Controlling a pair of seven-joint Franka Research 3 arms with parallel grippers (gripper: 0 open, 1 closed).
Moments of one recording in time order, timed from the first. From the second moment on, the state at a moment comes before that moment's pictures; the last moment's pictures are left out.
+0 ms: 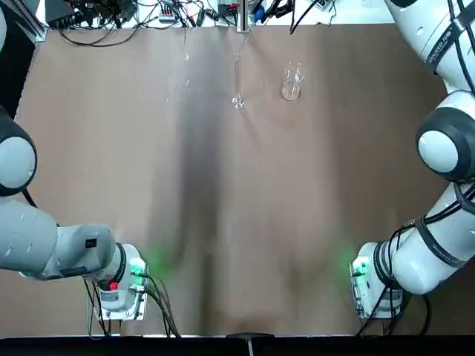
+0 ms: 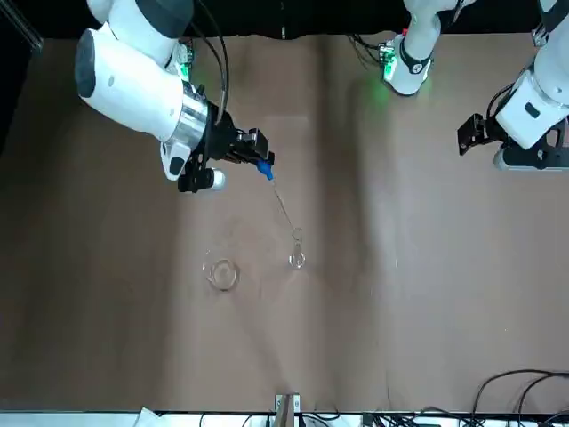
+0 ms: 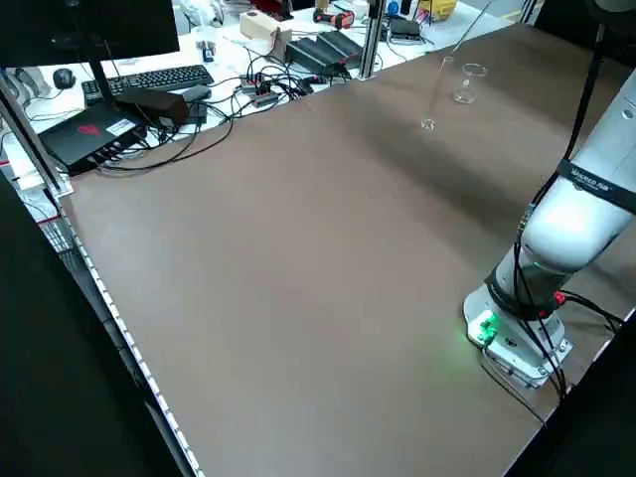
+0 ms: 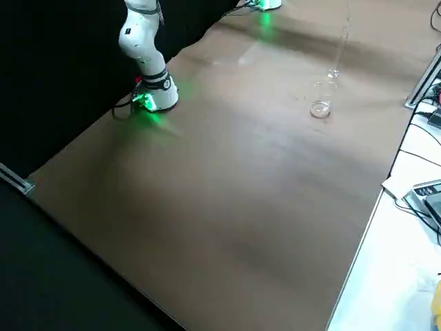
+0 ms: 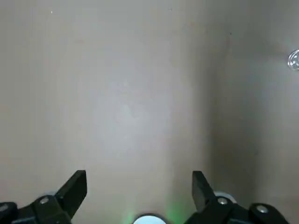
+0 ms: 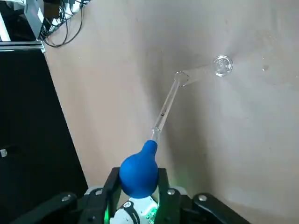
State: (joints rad) left arm 0.09 0.01 -0.26 -1.56 0.05 1.47 -0.09; right arm 0.51 0.31 0.02 -1.36 0.68 1.91 0.55
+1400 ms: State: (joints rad) left arm 0.11 0.03 -0.25 -1.60 0.00 1.49 -0.13; right arm 0.55 0.34 0.02 -1.37 0.61 1.97 0.55
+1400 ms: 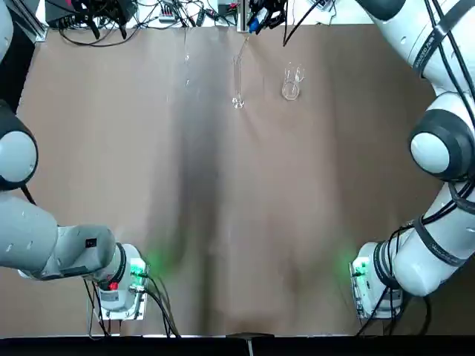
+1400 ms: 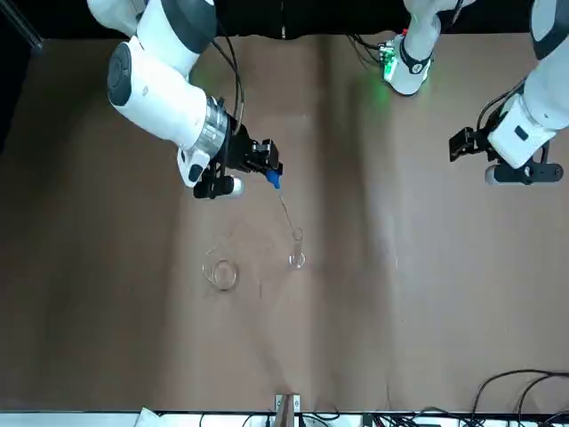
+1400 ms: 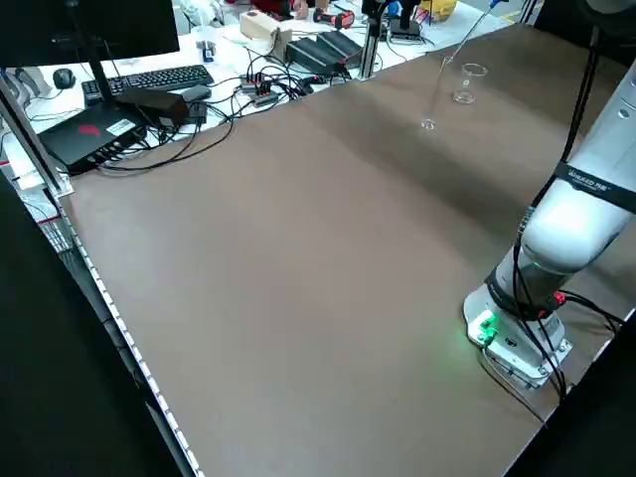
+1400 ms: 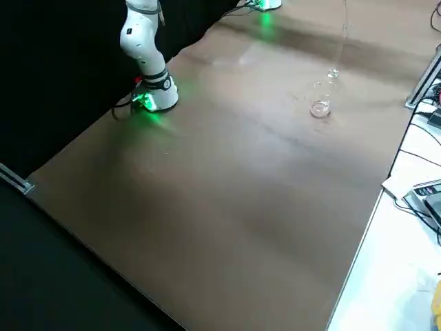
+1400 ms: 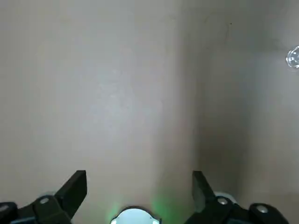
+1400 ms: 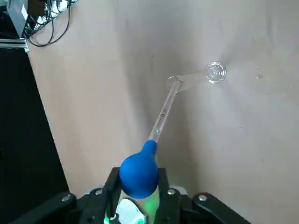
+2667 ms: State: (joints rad) left arm 0.13 0.03 -0.24 -1.60 0.00 1.55 -0.13; right arm 0.56 0.35 0.02 -1.37 0.60 1.97 0.55
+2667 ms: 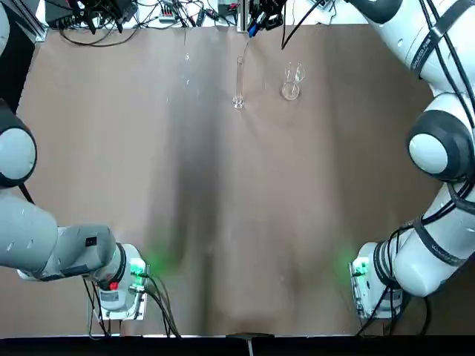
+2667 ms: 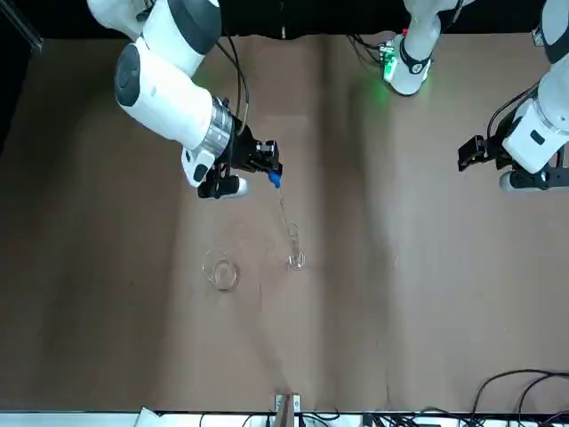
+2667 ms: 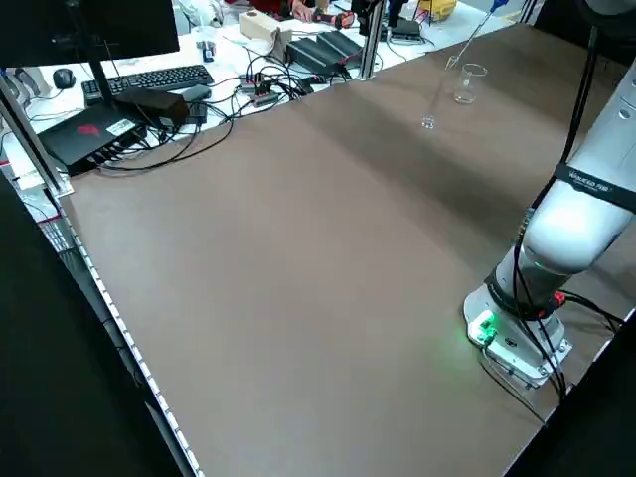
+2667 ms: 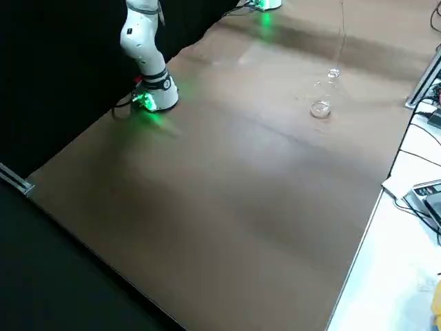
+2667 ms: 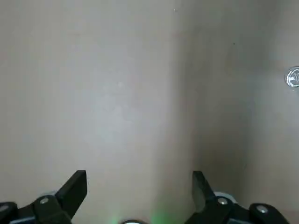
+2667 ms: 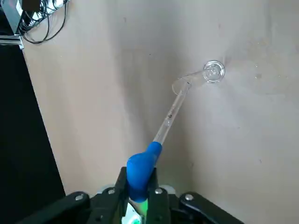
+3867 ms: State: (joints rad) left arm 0.13 0.03 -0.24 -1.60 0.00 1.55 -0.13; right arm 0.61 0.35 0.02 -1.37 0.60 2.07 0.55
